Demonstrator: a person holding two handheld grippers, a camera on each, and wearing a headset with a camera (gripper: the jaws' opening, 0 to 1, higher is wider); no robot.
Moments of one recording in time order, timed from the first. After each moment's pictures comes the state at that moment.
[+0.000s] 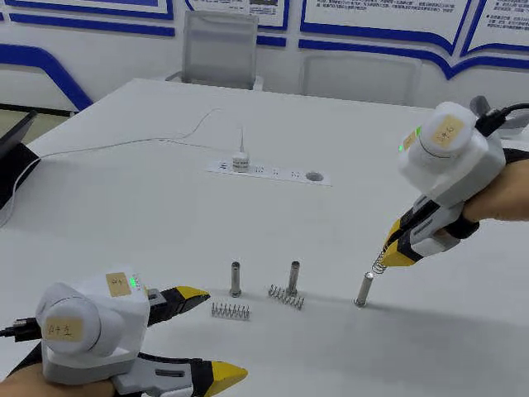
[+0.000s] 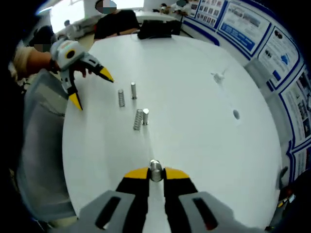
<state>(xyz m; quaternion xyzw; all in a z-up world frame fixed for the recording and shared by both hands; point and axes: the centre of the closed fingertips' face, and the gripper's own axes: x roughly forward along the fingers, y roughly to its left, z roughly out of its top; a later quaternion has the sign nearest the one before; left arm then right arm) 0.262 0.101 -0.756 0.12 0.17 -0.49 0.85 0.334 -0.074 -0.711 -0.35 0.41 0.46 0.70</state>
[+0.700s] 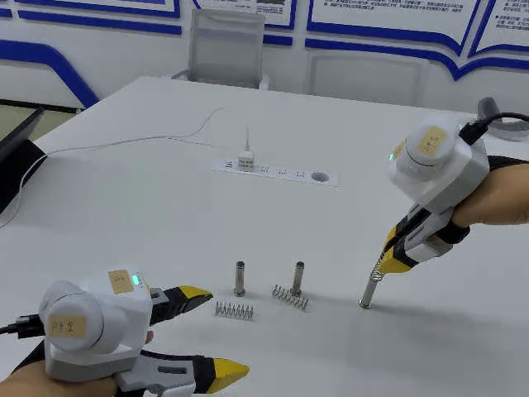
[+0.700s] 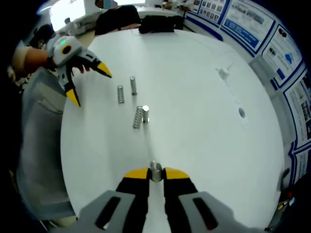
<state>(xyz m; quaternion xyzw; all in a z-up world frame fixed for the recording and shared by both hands) 0.263 0.103 -0.756 0.11 0.17 -0.48 0.85 0.336 -0.070 -0.725 -0.36 0.43 0.46 0.69</state>
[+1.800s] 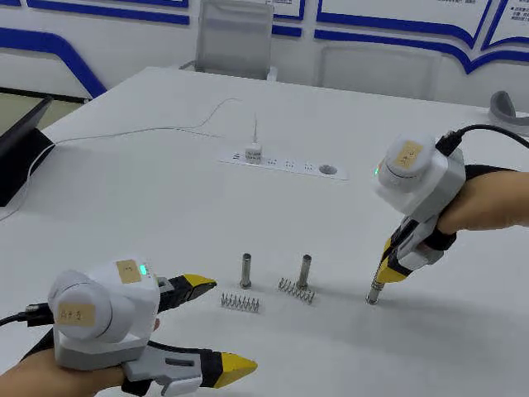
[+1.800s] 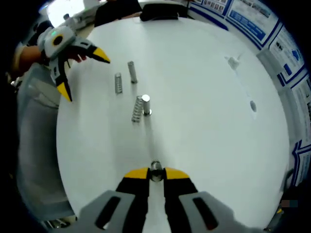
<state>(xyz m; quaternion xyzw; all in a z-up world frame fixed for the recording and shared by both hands) 0.265 0.104 -0.757 0.11 0.17 -0.48 0.85 0.336 -0.067 -0.758 -0.37 0.47 0.46 0.65</state>
